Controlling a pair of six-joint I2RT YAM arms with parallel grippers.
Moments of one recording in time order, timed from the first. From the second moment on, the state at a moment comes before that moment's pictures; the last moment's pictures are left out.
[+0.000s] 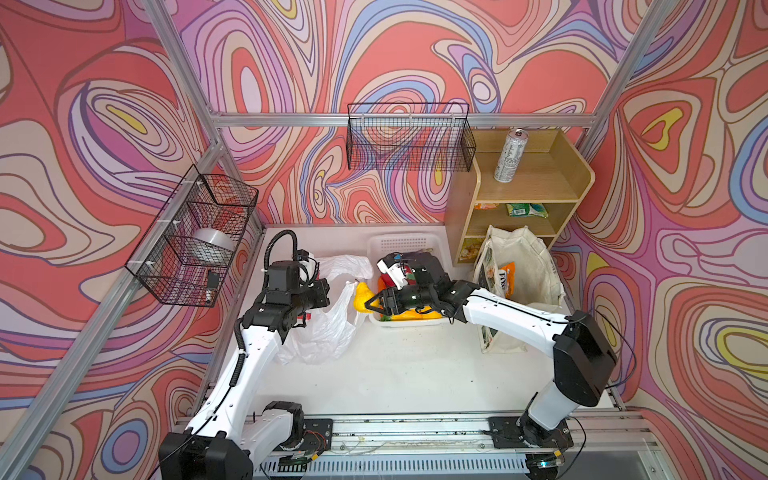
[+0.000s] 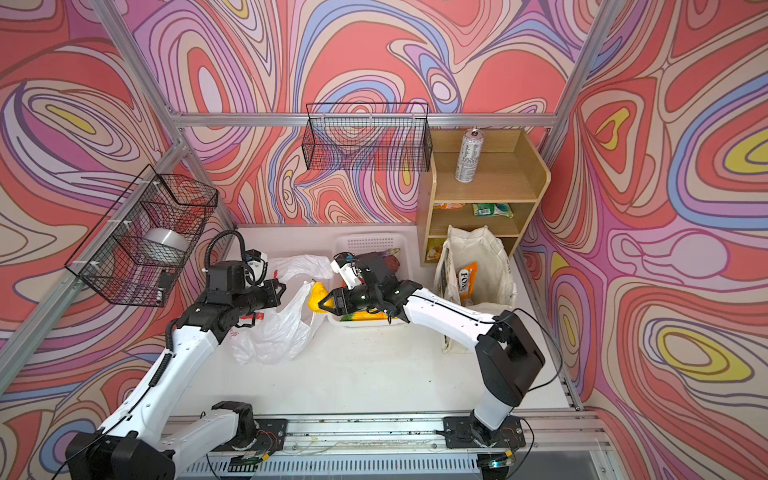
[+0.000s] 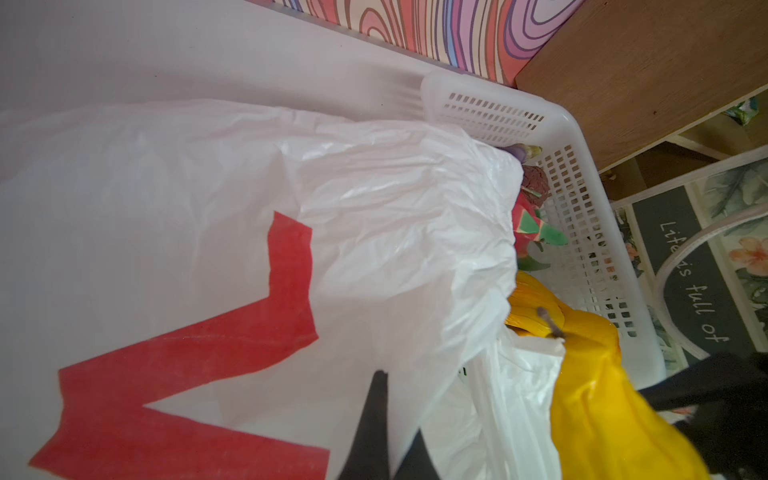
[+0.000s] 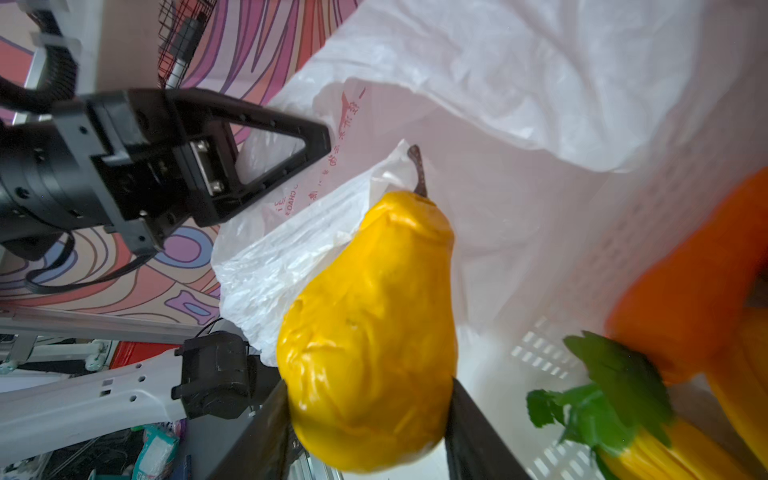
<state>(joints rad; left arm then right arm) -0.10 1.06 0.89 -0.51 0.26 -0.33 0.78 1.70 1.24 -0.11 -0.56 0.52</state>
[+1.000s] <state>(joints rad) -0.10 1.06 0.90 -0.57 0.32 -0.26 0.68 1.97 1.49 -0.05 -0.58 0.58</state>
